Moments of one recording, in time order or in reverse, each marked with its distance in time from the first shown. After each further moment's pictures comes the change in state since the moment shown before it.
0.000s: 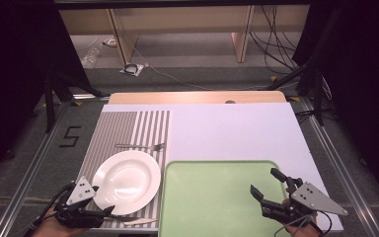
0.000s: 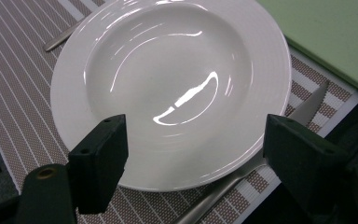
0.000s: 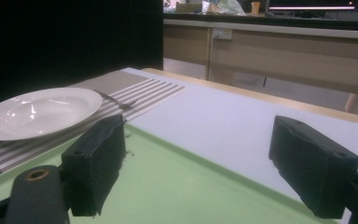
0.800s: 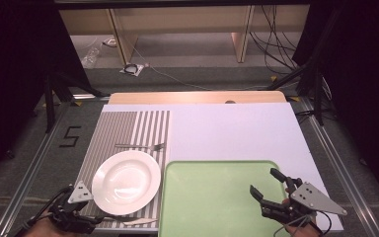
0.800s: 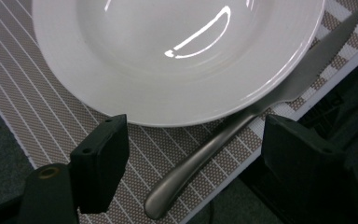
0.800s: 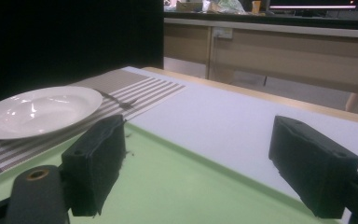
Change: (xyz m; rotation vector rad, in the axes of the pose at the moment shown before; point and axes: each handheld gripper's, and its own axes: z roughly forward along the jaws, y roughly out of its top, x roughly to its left) left arm 0.009 -0.015 0.004 0.217 -0.028 -0.003; right arm 0.000 0.000 0.001 0.002 0.001 -0.005
